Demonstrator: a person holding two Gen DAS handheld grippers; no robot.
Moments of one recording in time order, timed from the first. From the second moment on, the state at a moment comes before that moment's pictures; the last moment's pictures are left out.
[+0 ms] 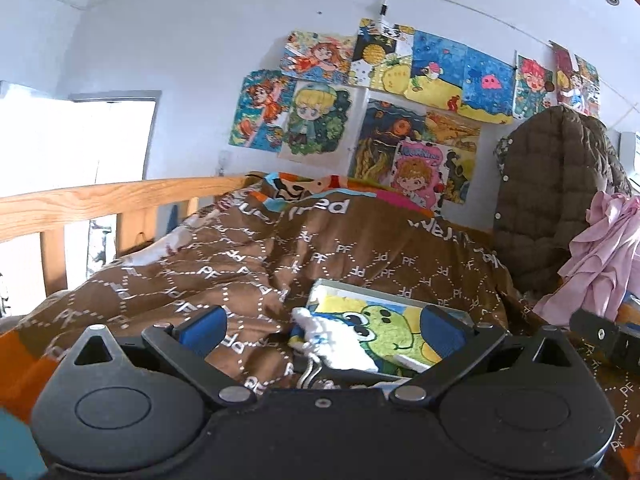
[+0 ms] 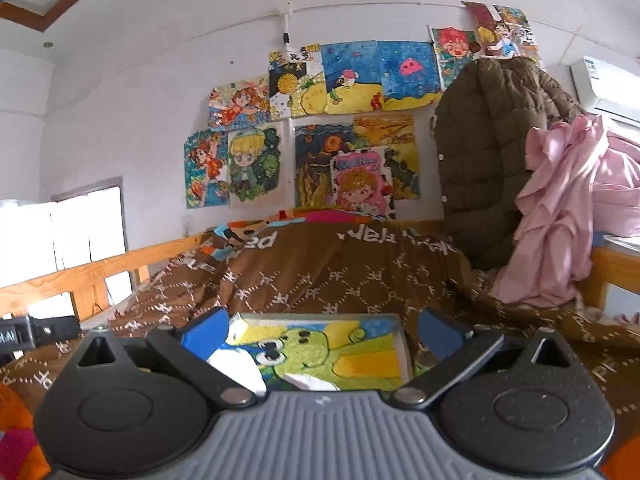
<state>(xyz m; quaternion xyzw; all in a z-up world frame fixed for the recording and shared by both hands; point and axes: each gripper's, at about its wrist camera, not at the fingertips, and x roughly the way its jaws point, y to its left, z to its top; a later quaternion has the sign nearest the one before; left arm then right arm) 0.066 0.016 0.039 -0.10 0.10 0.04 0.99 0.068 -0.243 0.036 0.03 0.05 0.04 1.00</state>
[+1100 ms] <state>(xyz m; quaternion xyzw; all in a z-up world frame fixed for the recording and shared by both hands) 0.053 0.027 -0.010 -0.13 0.31 0.05 0.94 0.049 -0.242 -0.013 0.05 0.21 0.05 0.98</state>
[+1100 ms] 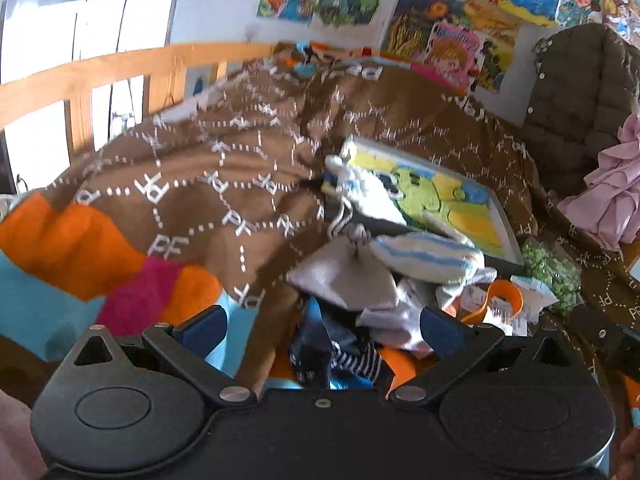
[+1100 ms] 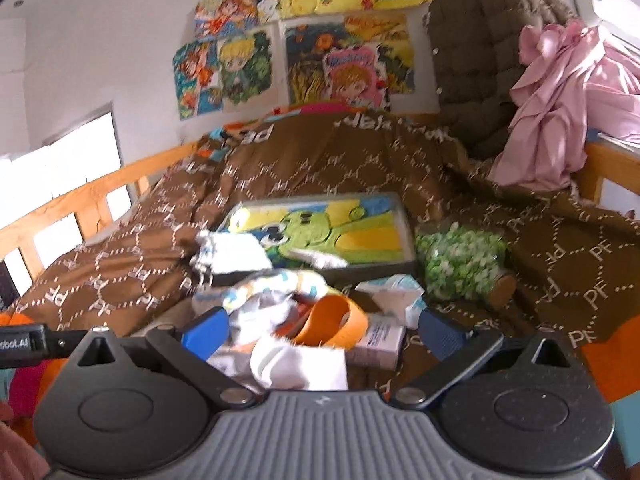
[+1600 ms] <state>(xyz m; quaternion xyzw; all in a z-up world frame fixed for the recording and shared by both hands) 0.063 0.000 -0.021 -0.06 0.36 0.04 0.93 0.064 -0.237 -0.025 0.03 0.27 0.03 0.96</state>
